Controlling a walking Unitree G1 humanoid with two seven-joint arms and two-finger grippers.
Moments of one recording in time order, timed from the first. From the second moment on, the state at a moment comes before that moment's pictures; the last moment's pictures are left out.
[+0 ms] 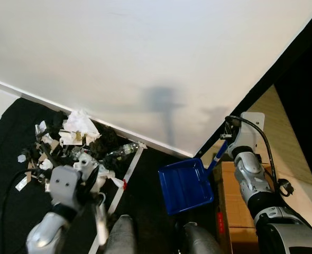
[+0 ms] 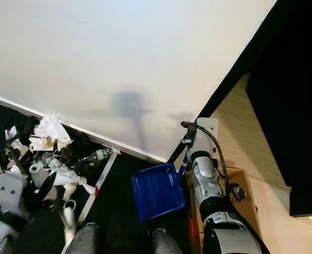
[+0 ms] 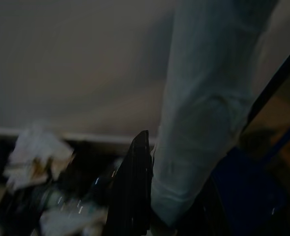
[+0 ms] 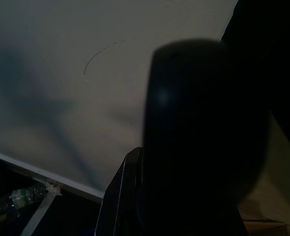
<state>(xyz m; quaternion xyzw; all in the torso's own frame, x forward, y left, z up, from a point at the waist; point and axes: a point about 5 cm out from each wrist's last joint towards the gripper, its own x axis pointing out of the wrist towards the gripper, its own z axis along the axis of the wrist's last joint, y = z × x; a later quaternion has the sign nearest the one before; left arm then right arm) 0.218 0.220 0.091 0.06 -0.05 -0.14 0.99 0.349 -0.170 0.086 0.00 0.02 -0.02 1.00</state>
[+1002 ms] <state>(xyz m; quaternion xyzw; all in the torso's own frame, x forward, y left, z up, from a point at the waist) 0.226 0.237 0.162 0.05 -0.15 -0.14 0.98 0.348 -0.163 0.083 0.05 0.03 -0.02 1.00</state>
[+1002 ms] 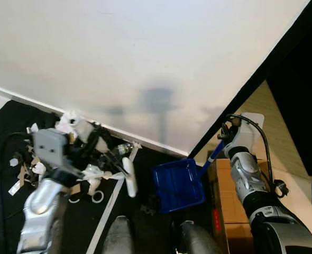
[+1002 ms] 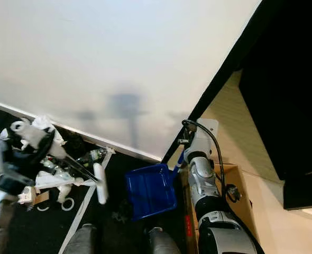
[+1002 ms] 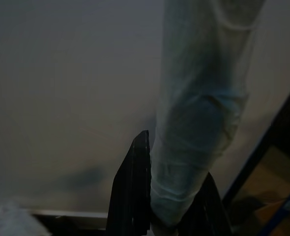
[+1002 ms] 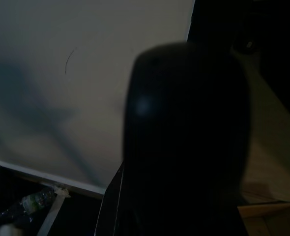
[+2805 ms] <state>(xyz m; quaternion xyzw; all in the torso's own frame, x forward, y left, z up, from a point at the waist) 0.204 0.219 0.112 0.05 -0.05 -0.14 0.99 0.345 -0.154 0.081 0.03 0.02 0.00 1.00</state>
